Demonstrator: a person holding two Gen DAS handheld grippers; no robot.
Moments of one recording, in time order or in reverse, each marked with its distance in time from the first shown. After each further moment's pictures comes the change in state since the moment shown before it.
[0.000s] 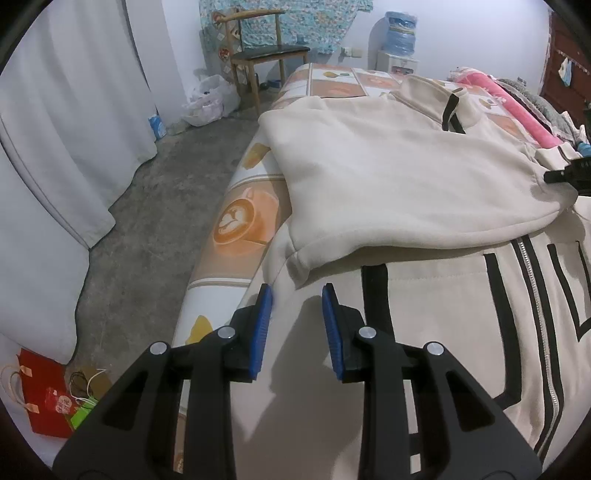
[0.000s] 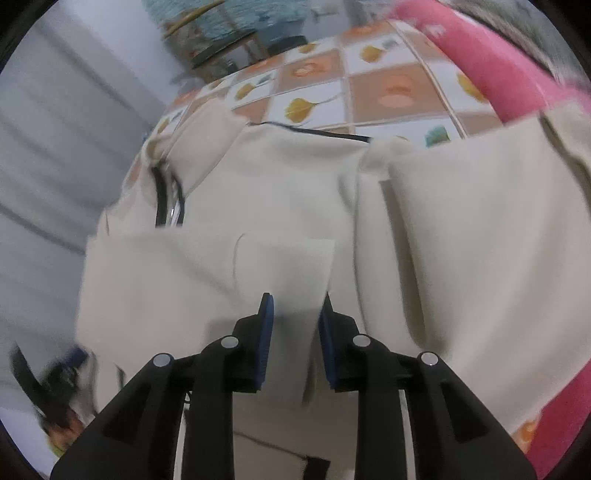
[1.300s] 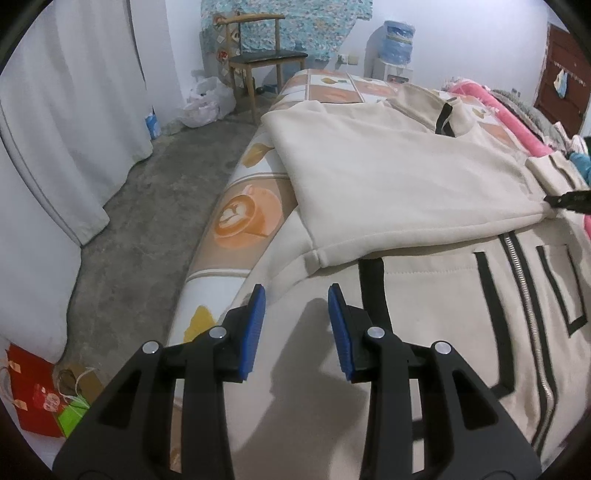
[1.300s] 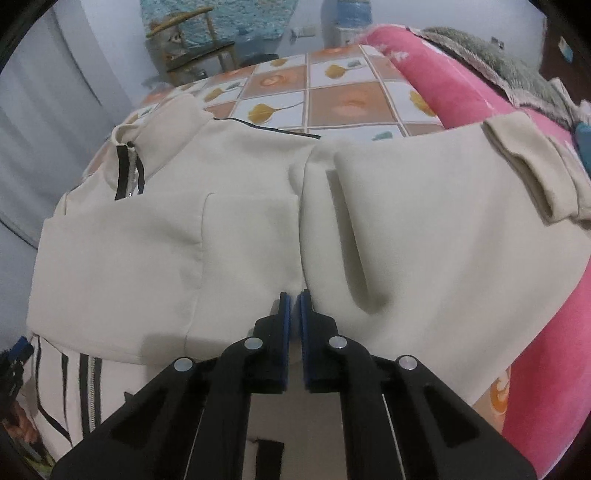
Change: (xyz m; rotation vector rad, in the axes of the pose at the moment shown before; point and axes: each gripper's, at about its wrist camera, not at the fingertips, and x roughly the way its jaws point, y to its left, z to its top) left arm -0.011 0.011 -0.008 -0.031 -0.017 -0.054; right arm -0.013 0.009 -0.038 -0.096 -0.097 -0.261
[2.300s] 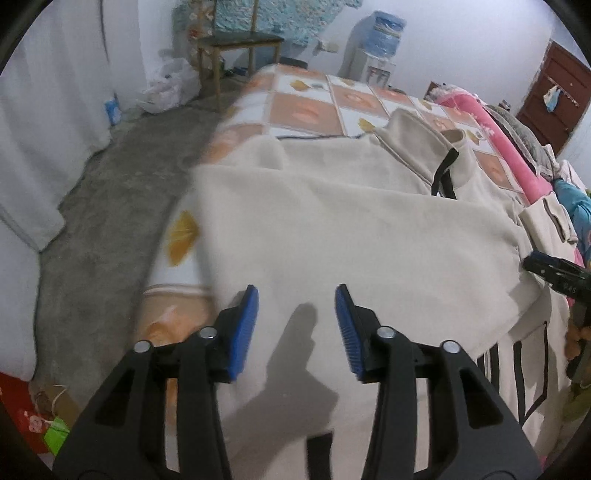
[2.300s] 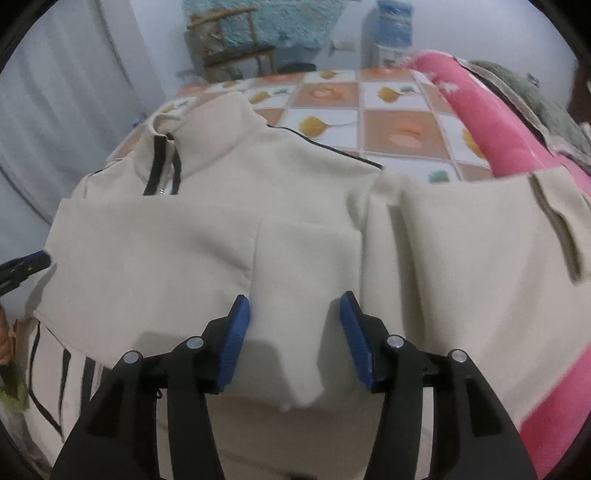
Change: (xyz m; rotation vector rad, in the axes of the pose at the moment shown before) left arm 0.061 -0.023 0.106 -0.027 0.072 -0.139; right arm -0.001 0.037 0.006 -0.126 -0.051 0.034
